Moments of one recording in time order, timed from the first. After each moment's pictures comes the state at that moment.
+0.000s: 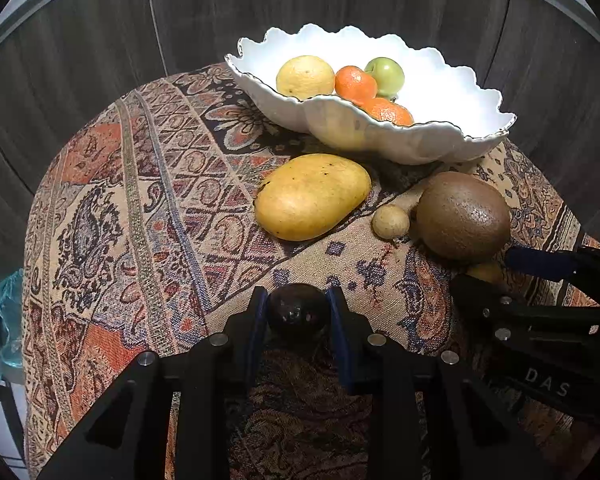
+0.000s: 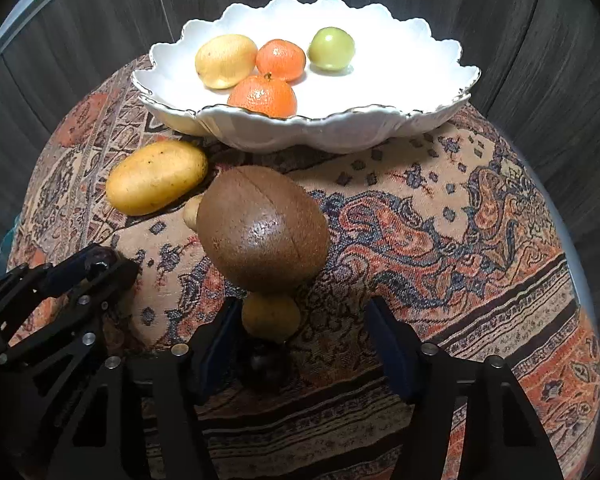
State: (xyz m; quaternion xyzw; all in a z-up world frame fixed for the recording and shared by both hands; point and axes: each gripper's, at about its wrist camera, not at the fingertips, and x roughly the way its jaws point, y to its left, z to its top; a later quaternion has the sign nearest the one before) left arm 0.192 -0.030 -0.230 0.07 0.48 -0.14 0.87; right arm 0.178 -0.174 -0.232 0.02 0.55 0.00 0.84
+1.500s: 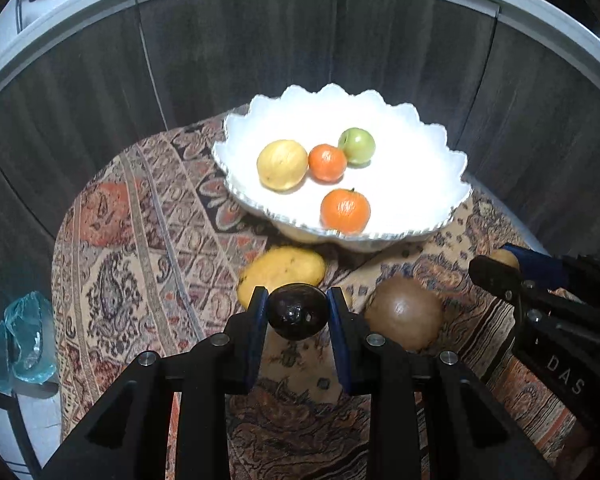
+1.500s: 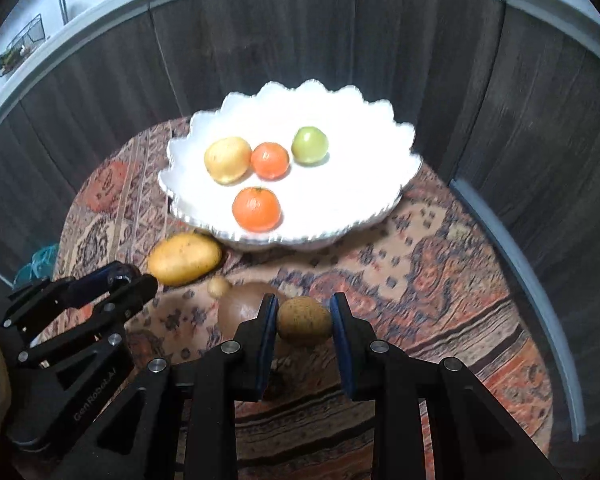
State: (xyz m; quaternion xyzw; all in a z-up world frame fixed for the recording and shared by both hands) left arm 0.199 -0.061 -0.148 0.07 0.44 -0.14 0.88; right arm 0.171 -0.202 -0.146 0.04 0.47 0.00 0.88
